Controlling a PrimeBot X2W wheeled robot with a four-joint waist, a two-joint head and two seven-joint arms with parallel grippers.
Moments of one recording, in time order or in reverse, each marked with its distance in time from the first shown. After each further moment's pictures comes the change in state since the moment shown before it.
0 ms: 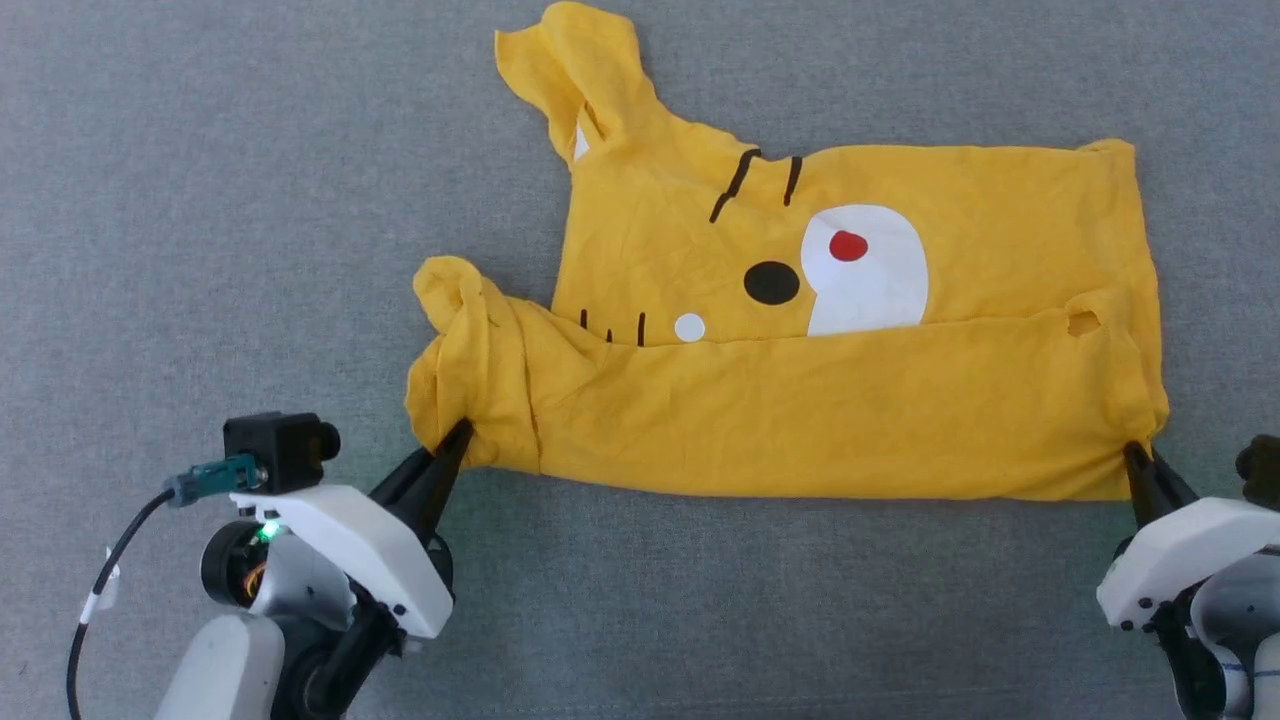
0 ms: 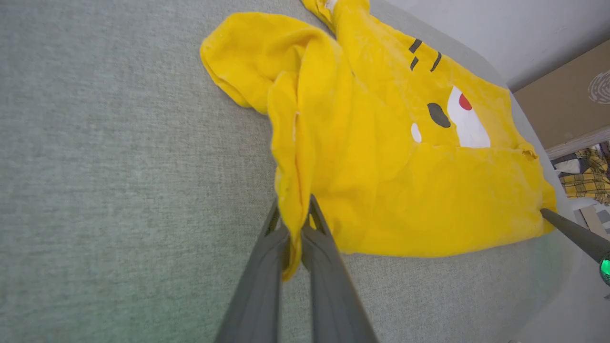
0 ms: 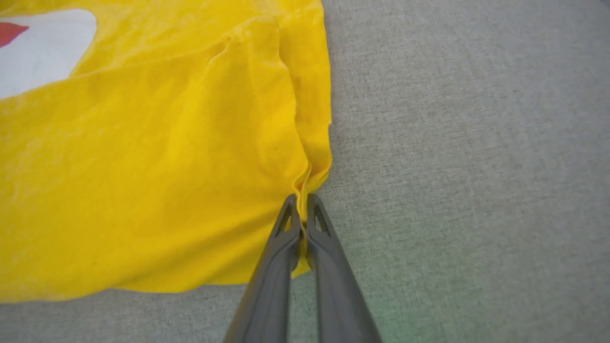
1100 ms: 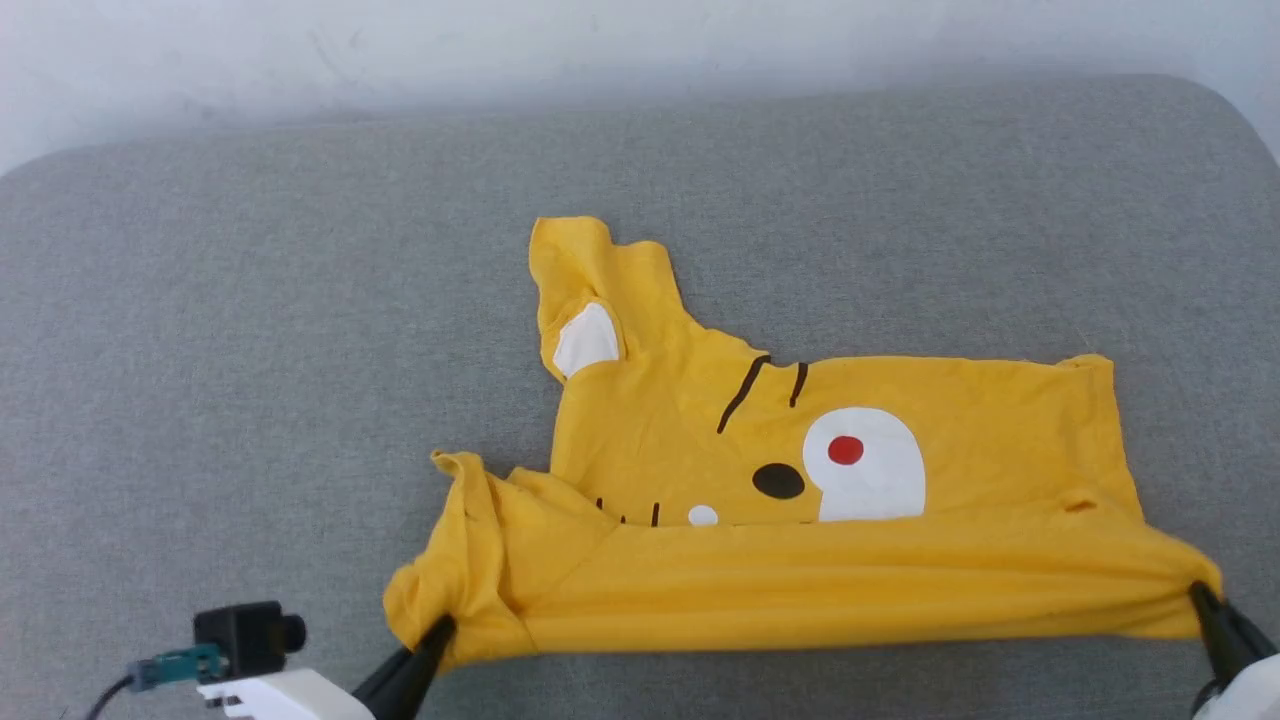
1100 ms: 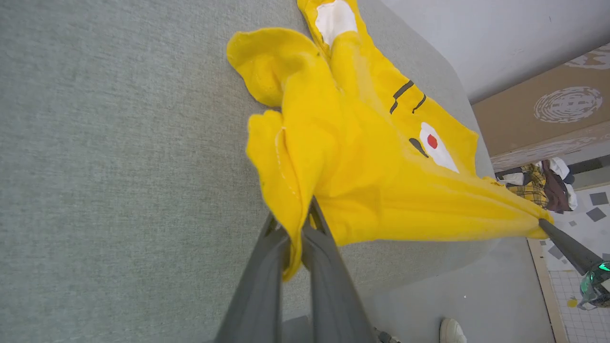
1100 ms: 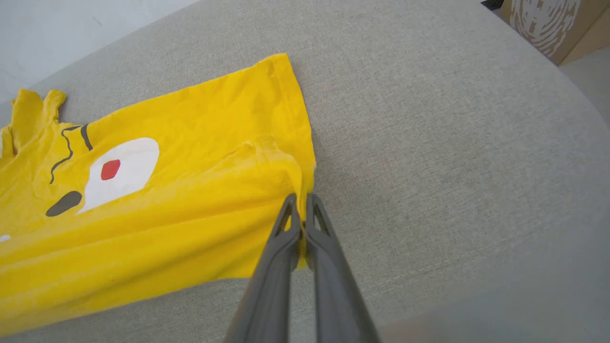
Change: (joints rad) left arm 0.357 0.024 0.069 -0.169 -0.180 0.050 0.067; right arm 0.294 0.004 -0.102 -0.294 0.228 0.000 0.173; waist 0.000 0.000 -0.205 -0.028
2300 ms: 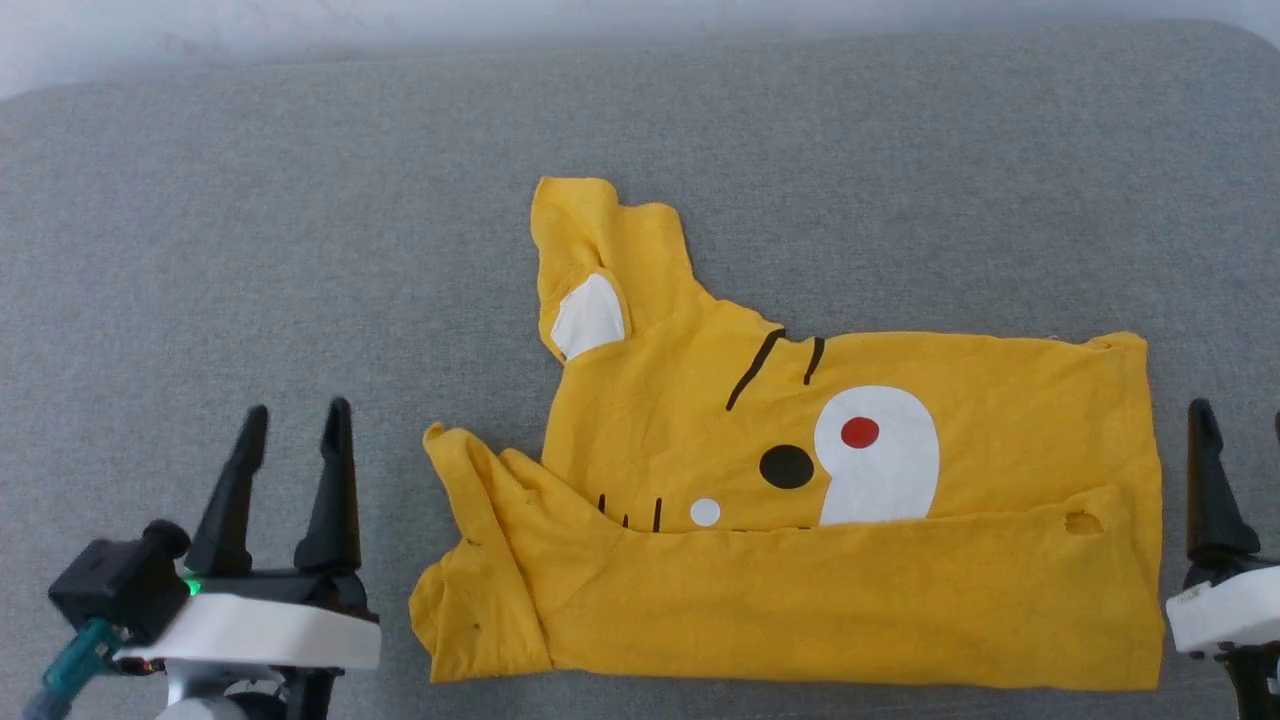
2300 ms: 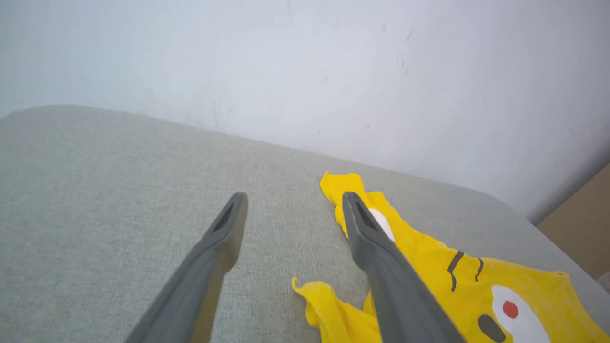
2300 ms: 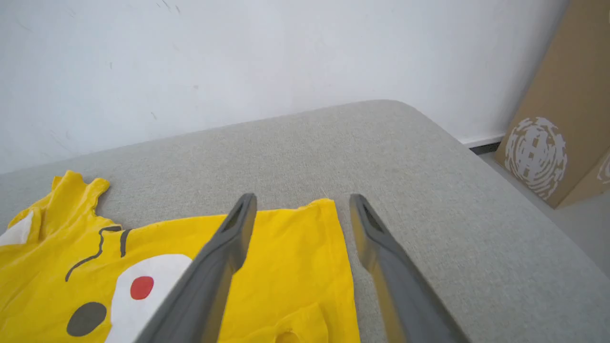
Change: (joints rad) left arm -0.186 -0.025 0.038 0.056 0.289 0.022 -0.516; right arm -0.139 -0.003 0.077 -0.022 -0.128 0.000 -0.320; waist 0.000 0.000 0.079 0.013
